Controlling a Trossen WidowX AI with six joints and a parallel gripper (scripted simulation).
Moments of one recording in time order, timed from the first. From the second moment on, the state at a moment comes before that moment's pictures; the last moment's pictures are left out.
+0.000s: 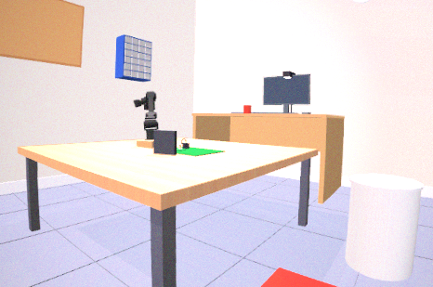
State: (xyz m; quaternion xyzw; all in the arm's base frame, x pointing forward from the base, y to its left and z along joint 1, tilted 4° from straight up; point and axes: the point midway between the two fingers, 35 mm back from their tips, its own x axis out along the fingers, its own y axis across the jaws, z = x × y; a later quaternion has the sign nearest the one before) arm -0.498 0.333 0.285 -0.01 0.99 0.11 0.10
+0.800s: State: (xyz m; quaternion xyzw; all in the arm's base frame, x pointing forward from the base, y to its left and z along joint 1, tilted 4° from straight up) arm -0.459 0.231 0.503 0.00 0.98 0.12 -0.16
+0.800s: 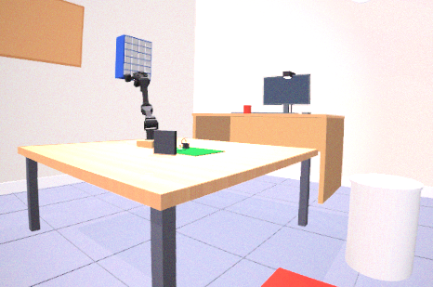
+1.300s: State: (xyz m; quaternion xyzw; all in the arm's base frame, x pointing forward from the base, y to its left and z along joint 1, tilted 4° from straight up) arm -0.349 0.124 0.640 -0.05 0.91 0.10 -0.40
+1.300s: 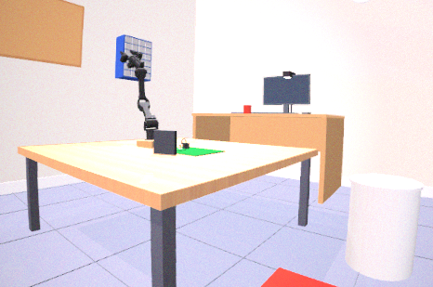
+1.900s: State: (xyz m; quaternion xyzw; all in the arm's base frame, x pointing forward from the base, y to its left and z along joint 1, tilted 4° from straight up) arm -0.121 -0.010 0.716 -0.23 0.73 0.04 -0.65
